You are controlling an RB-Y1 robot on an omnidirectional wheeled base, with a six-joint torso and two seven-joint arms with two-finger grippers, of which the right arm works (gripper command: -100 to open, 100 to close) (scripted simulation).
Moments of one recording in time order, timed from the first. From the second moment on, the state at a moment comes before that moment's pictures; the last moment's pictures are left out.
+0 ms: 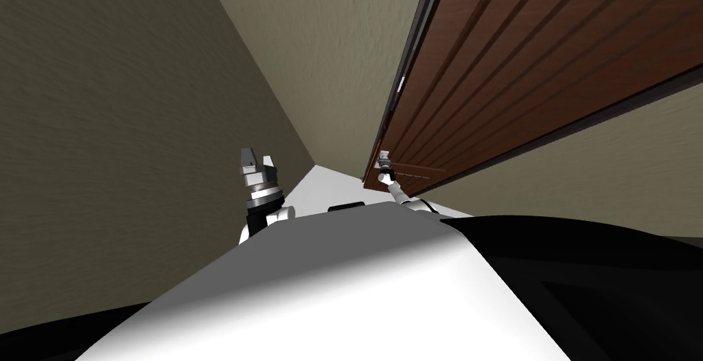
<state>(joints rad) -0.21 -0.33 0.02 -0.94 -0.85 -0.46 -1.10</state>
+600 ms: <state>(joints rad) -0.21 -0.34 0.03 -0.94 -0.85 -0.46 -1.10</state>
